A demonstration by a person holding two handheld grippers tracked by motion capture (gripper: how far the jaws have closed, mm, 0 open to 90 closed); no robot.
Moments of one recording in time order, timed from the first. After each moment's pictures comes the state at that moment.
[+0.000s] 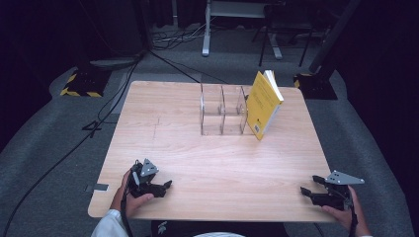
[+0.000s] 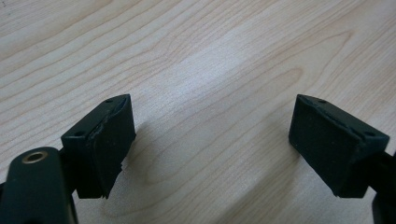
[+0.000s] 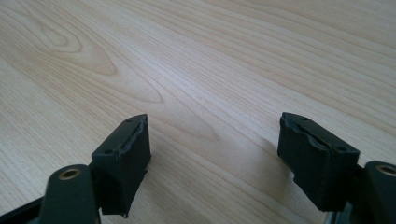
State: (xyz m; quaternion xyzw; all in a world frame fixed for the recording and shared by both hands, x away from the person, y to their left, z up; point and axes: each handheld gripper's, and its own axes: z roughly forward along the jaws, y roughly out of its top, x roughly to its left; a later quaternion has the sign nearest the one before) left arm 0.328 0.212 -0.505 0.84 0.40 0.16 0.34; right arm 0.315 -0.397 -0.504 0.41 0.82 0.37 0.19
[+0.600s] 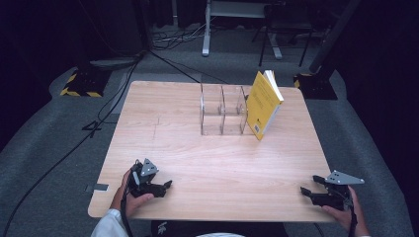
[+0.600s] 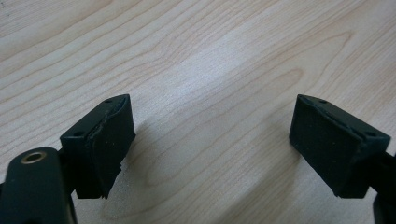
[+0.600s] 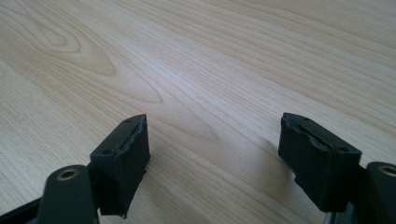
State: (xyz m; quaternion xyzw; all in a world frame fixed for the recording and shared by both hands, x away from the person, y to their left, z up) left arm 0.329 0.211 -0.505 0.84 0.40 0.16 0.34; right arm 0.315 -0.397 -0.504 0.41 0.81 0.37 0.19
